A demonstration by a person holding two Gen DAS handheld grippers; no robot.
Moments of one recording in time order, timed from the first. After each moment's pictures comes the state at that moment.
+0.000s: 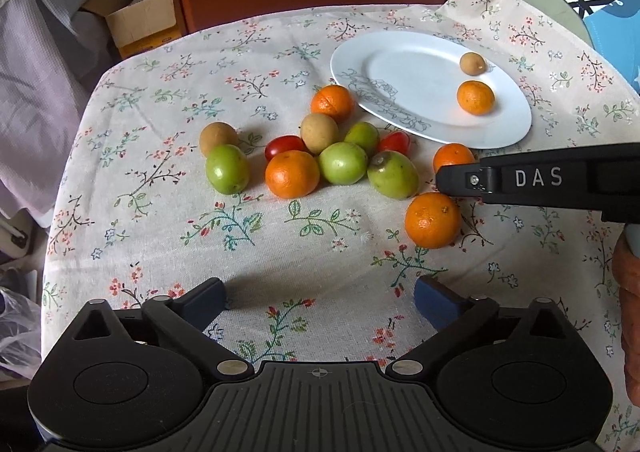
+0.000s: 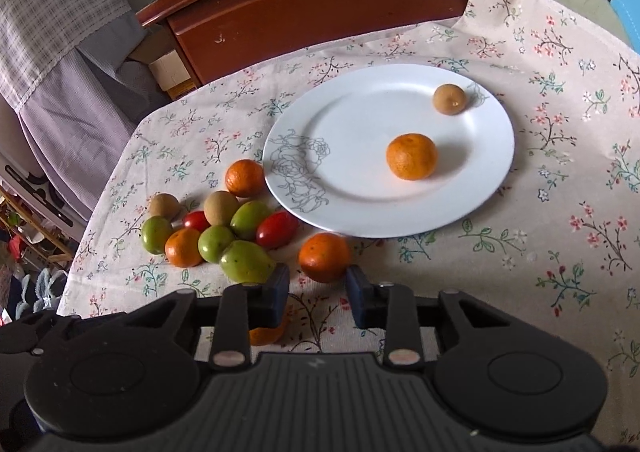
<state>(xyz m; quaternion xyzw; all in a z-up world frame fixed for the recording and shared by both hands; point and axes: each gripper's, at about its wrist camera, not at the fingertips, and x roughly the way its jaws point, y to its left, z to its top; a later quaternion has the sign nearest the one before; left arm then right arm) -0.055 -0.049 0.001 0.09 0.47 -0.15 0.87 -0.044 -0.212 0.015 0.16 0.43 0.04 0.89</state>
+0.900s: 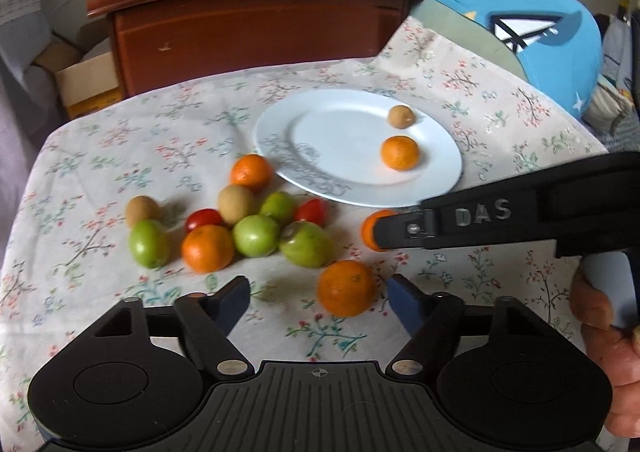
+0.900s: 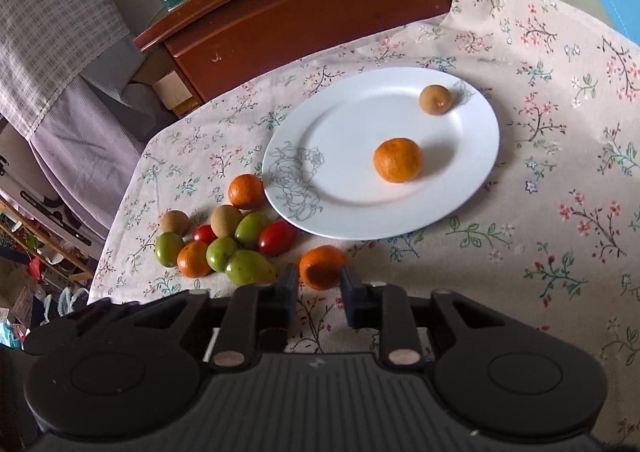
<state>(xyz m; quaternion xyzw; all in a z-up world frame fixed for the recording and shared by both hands) -0.059 -0.079 0.008 0.07 0.38 -0.24 0.89 -0.050 -0.230 0.023 0.21 0.43 0.04 0.88</state>
